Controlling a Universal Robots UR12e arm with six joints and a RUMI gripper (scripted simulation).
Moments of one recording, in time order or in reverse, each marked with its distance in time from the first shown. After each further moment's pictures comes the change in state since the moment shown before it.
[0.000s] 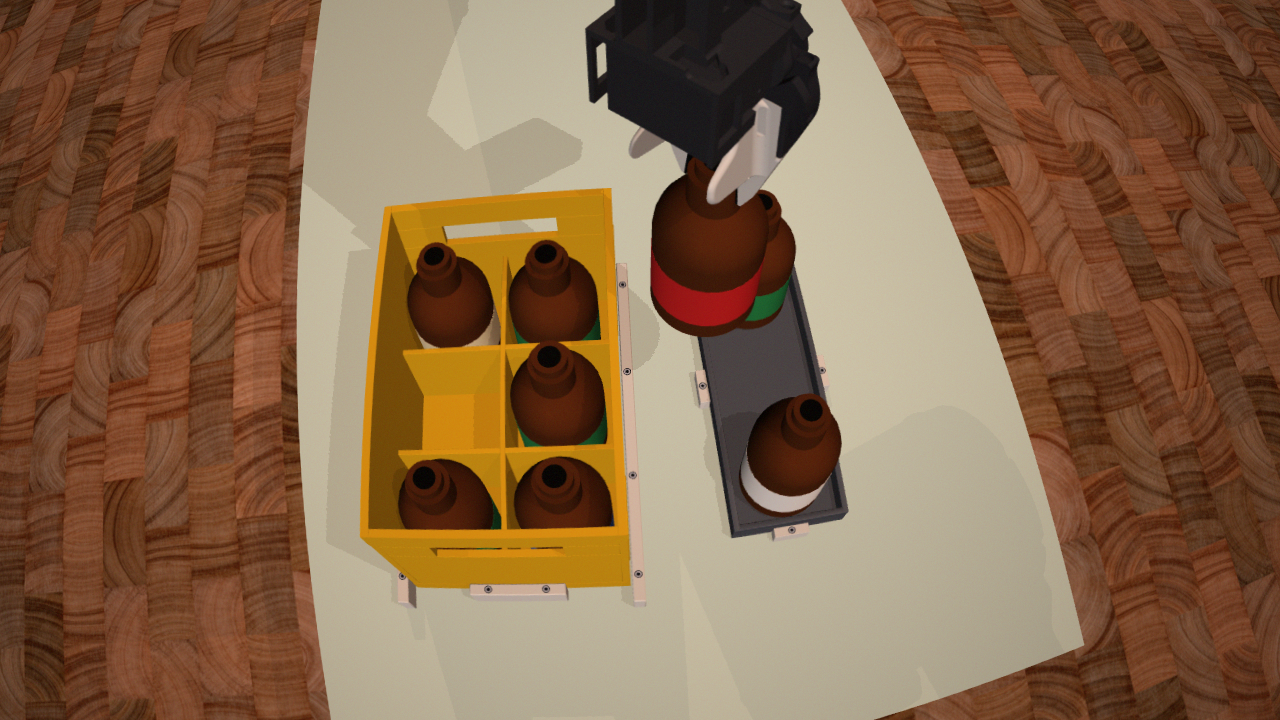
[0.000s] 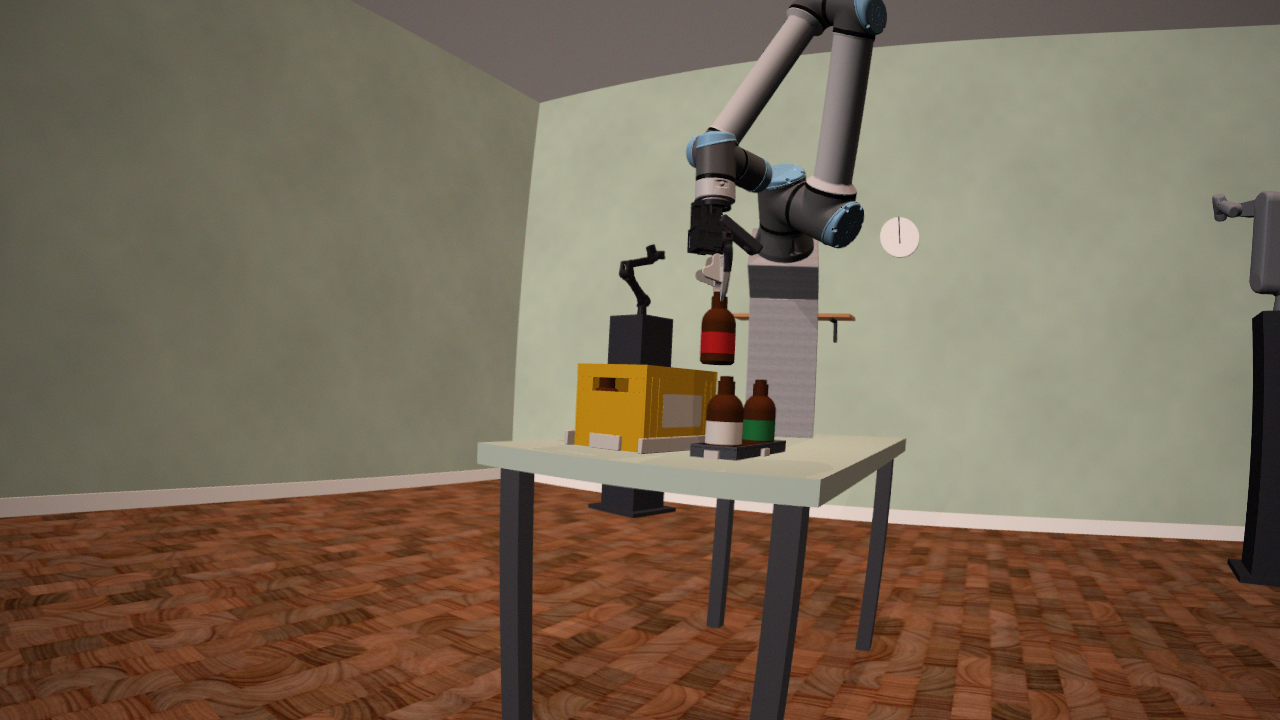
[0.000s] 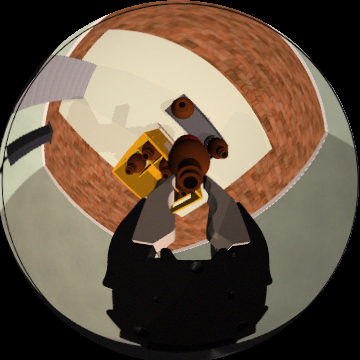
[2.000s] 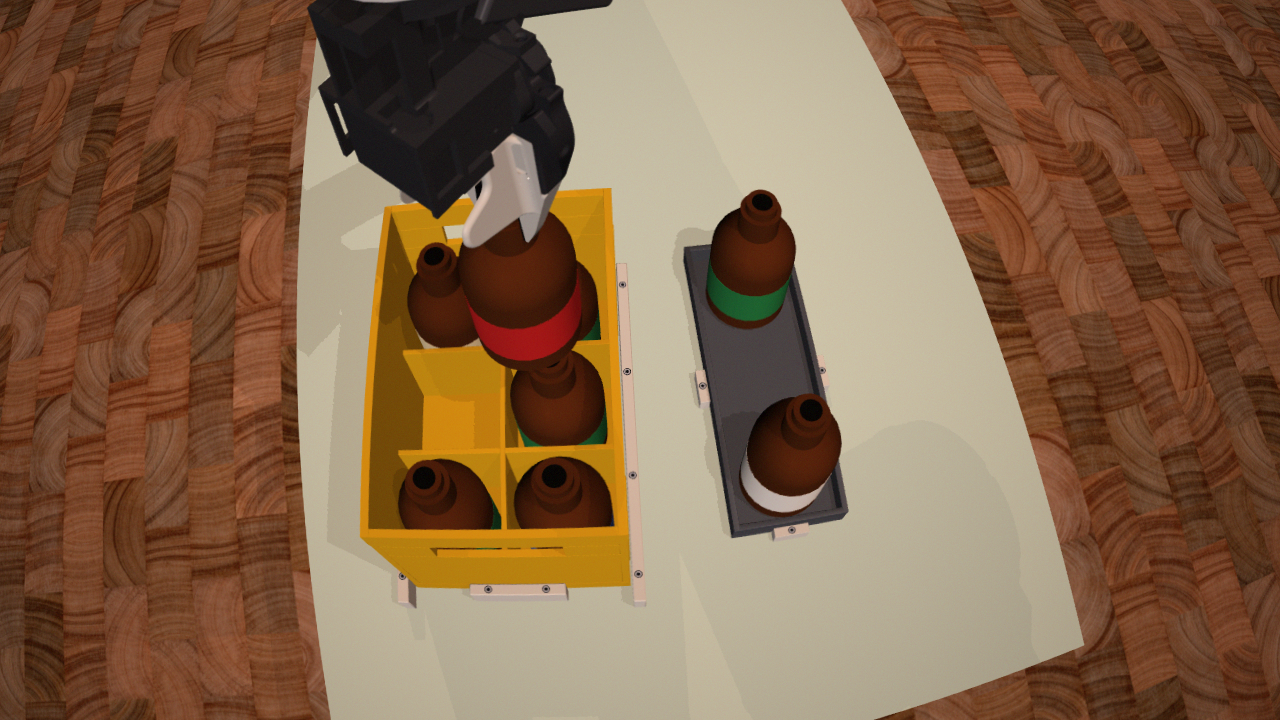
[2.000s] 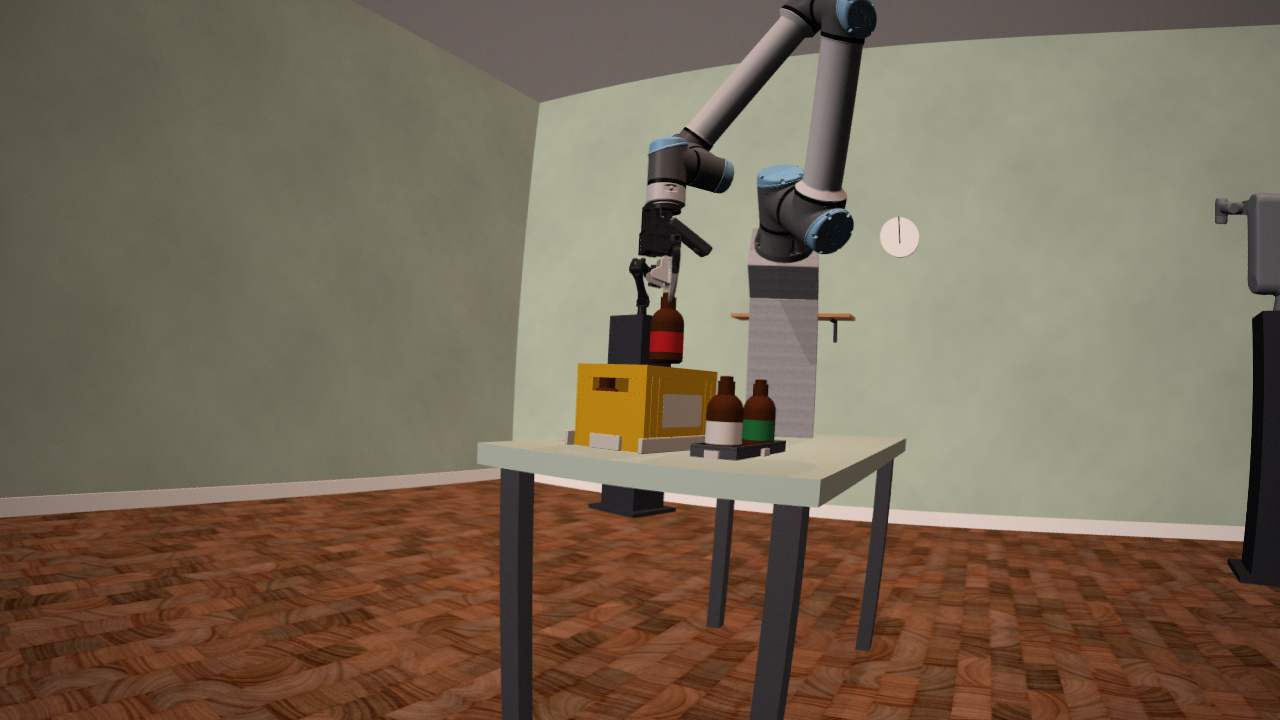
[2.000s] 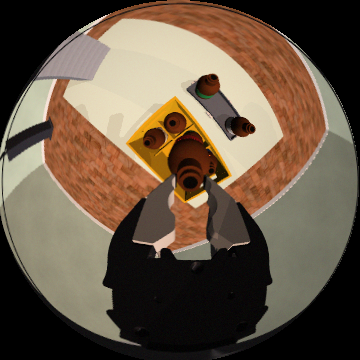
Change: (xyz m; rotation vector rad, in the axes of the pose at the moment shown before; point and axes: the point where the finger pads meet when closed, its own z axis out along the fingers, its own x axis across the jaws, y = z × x) arm -0.080 0.093 0.000 0.000 0.000 0.000
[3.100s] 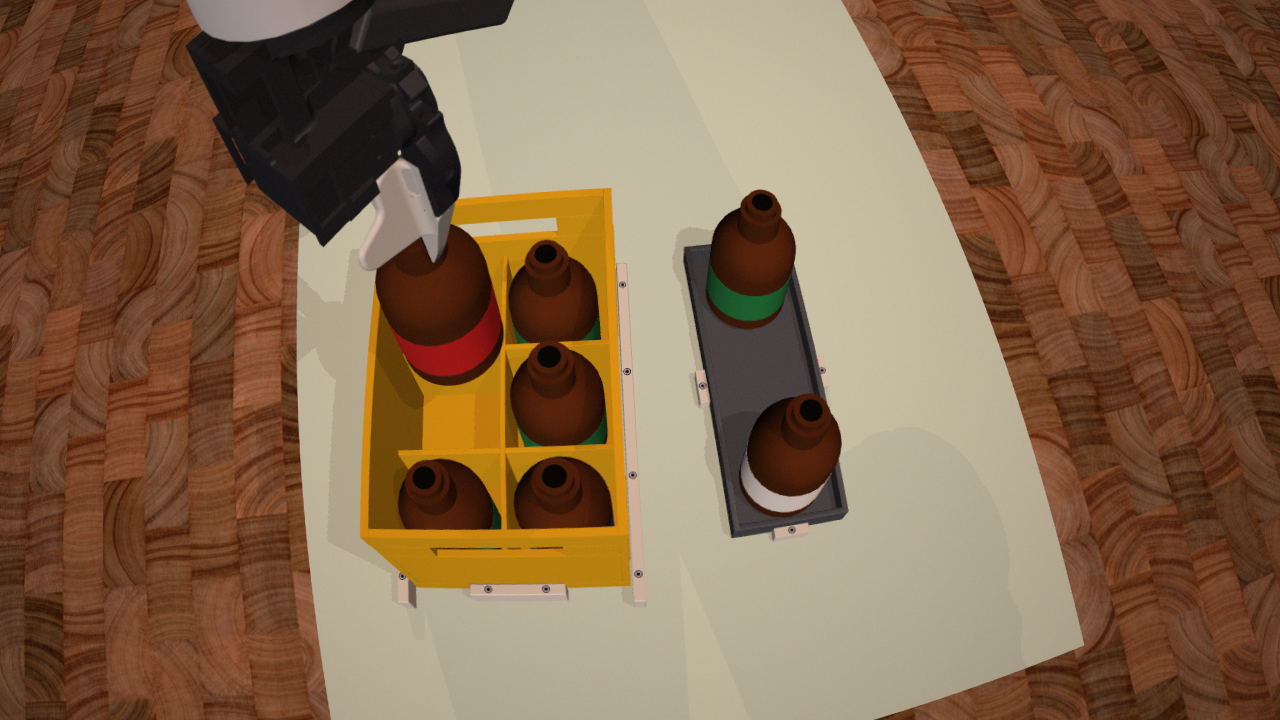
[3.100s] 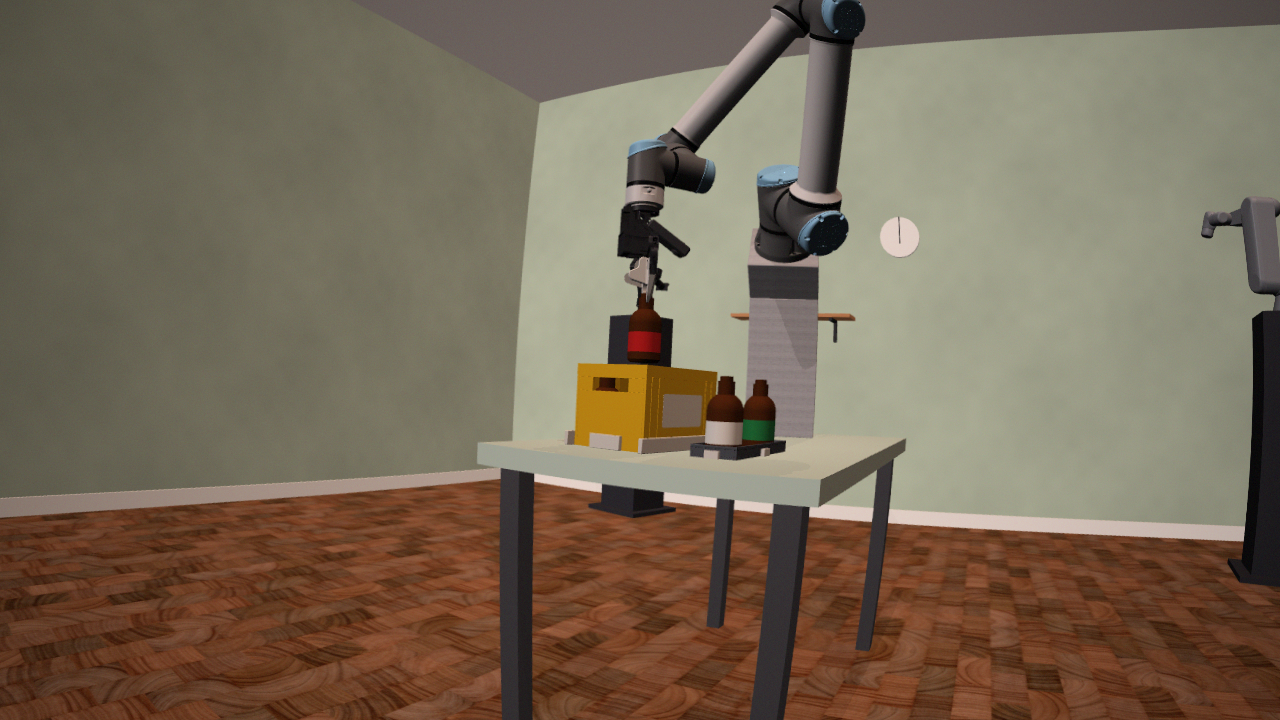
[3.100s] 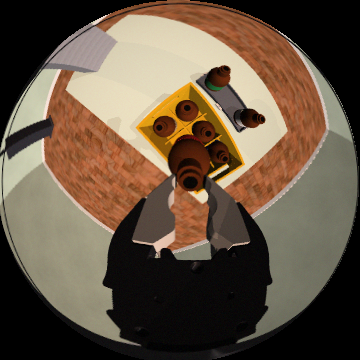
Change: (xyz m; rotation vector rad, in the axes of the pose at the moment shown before) arm -0.036 0.042 0.000 0.000 0.000 0.000
